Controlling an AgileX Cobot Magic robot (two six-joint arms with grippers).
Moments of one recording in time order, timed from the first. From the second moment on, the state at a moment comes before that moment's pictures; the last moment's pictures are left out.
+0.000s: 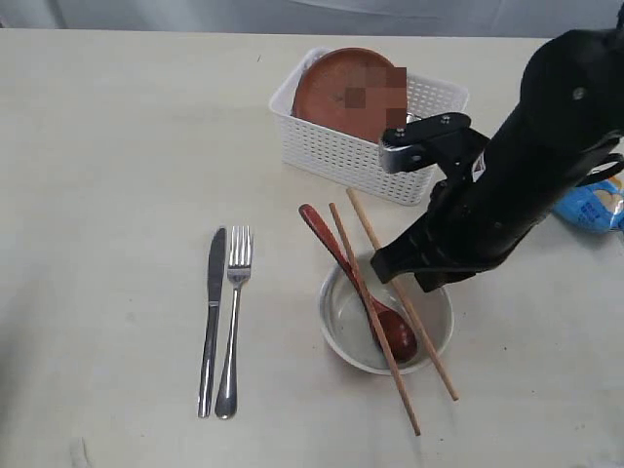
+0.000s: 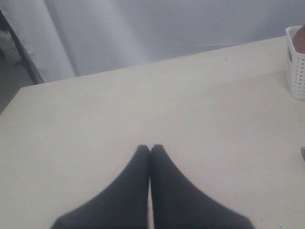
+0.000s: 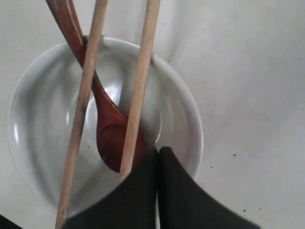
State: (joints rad) left arm -0.12 0.00 0.00 0.15 0.33 0.01; right arm 0.57 1.54 -0.83 0.19 0.80 -0.07
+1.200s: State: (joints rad) left arm -0.12 0.00 0.00 0.15 0.33 0.01; right arm 0.61 1.62 -0.83 0.30 0.74 -0.07
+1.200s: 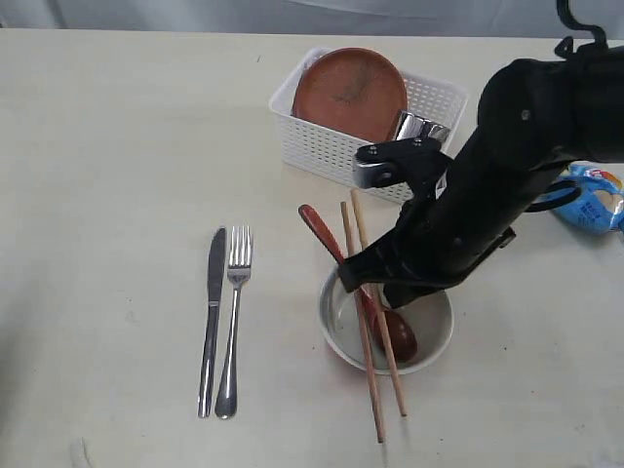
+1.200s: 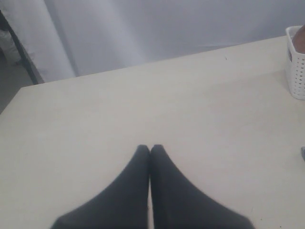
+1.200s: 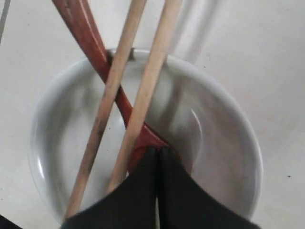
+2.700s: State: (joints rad) left arm -0.12 0.00 0.00 0.15 0.33 0.01; right arm 0.37 1.96 -1.69 0.14 0.98 -0.03
